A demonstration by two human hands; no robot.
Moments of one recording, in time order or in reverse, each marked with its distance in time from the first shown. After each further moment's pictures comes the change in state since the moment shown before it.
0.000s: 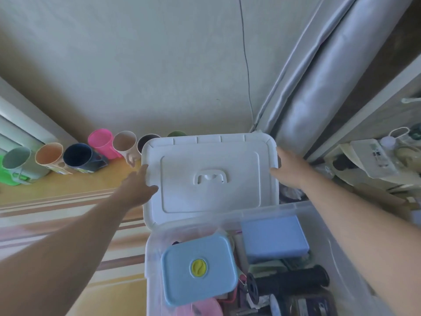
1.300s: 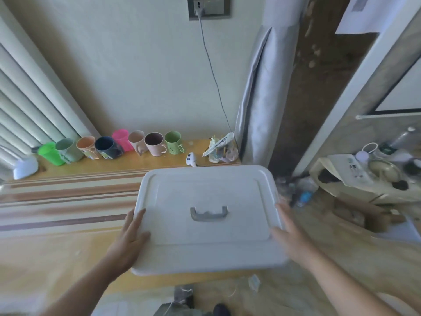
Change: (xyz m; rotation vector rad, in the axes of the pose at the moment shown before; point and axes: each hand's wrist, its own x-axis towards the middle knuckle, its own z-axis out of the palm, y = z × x) left_hand -0.353 0.008 0.117 -0.602 0.064 0.116; right_hand -0.307 0.154 0.094 0.581 0.065 -0.173
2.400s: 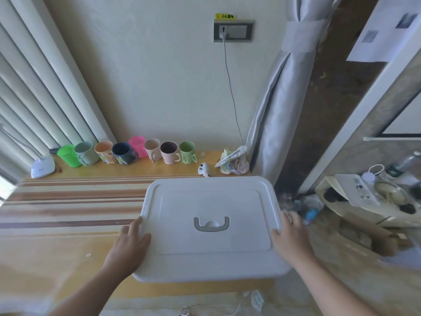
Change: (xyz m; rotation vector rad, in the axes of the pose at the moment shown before) left_hand -0.006 -0.021 -0.020 0.318 0.250 -0.122; right_hand 0.023 -0.037 0.036 -0.509 0.266 0.032
